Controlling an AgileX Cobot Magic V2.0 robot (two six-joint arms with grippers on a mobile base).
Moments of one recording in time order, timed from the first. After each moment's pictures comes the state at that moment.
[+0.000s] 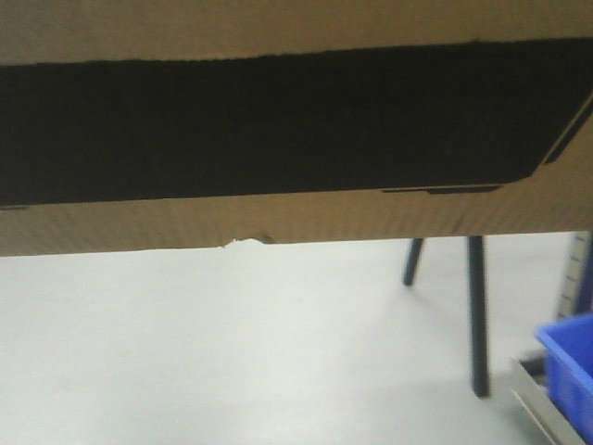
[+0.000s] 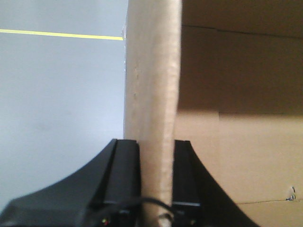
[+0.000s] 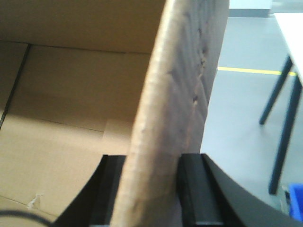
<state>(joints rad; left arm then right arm) -0.18 0.36 -0.99 -0.06 1.02 -0.13 0.30 0.49 -0.94 0.14 0.78 0.01</state>
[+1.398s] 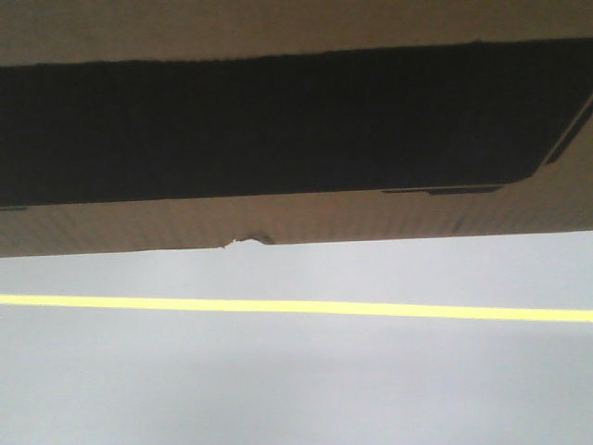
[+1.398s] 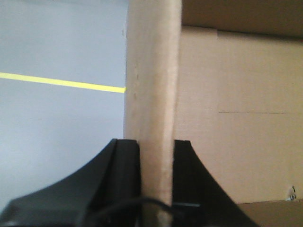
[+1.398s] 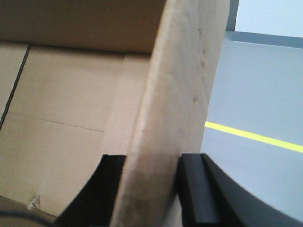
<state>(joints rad) -0.18 0.36 -0.99 -0.06 1.02 -0.13 0.30 0.48 -0.94 0.14 0.78 0.01</state>
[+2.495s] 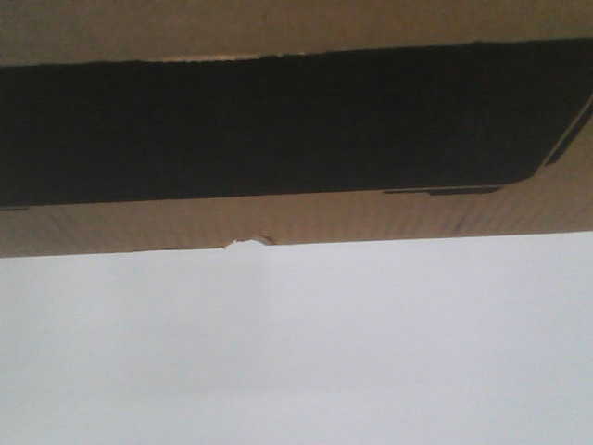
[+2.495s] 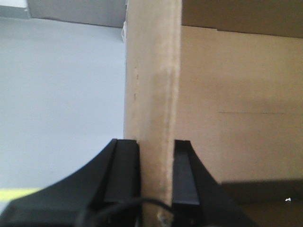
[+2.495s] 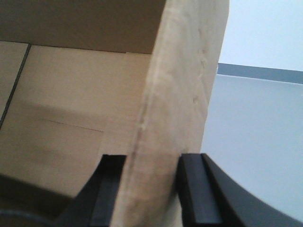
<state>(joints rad) -0.18 0.36 -0.99 -0.06 1.02 -0.13 0.30 0.48 -0.94 0.14 0.78 0.01</state>
